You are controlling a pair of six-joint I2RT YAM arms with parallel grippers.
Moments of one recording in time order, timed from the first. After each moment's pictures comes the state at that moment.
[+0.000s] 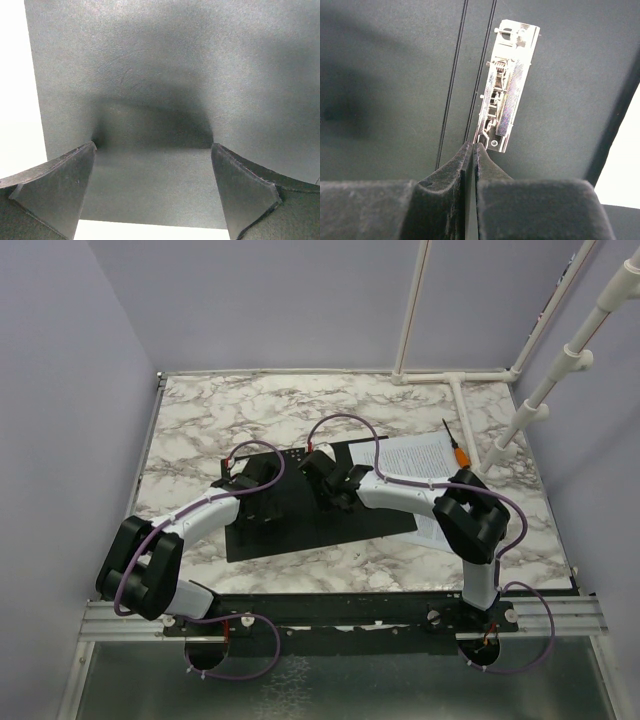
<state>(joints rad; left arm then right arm) -0.45 1.40 0.73 -0.53 -0.25 -0.72 0.93 1.93 1.31 -0.38 0.28 0.45</state>
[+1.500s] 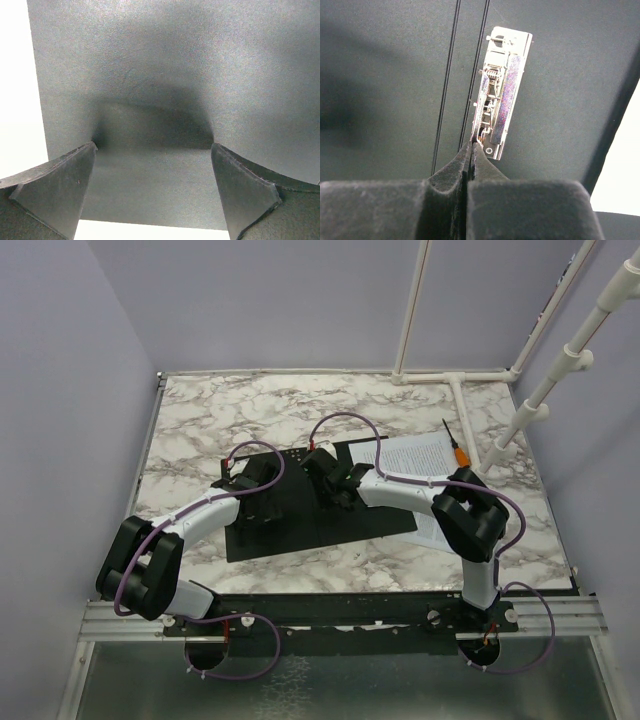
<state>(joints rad) -0.45 1.40 0.72 -0.53 -0.26 -0.72 0.91 1.94 1.31 -0.36 0.26 0.45</state>
